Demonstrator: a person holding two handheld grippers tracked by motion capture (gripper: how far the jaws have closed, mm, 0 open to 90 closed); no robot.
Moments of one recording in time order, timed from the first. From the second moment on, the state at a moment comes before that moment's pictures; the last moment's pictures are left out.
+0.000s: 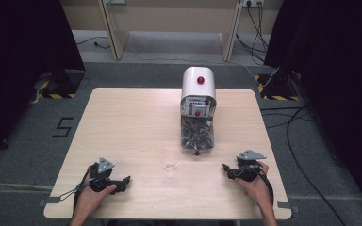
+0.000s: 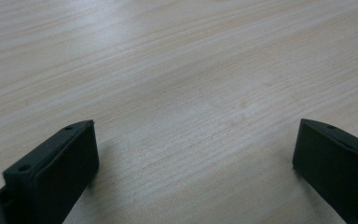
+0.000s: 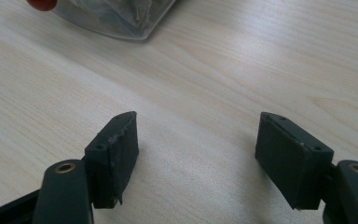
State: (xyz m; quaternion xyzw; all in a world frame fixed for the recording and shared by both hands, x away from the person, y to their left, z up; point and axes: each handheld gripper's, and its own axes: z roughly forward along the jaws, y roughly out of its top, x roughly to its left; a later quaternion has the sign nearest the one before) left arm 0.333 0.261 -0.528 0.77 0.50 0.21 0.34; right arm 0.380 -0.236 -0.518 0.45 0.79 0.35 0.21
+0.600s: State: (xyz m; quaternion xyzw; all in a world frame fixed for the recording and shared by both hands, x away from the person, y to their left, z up) left arm 0.334 0.261 -0.528 0.77 0.50 0.21 0.34; right arm 0.380 -0.235 -0.518 0.45 0.79 0.36 0.21
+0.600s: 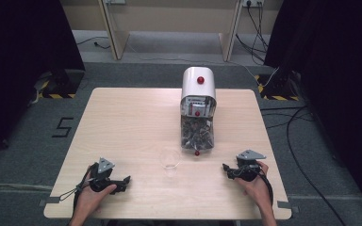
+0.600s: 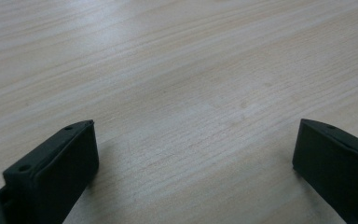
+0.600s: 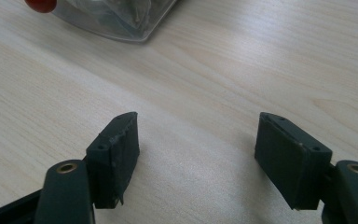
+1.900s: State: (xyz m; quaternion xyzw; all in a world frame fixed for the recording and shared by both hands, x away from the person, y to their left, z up) left arm 0.334 0.261 -0.528 0.77 0.50 0.21 0.34; right arm 0.391 -0.202 -0.456 0.39 0.76 0.44 0.26
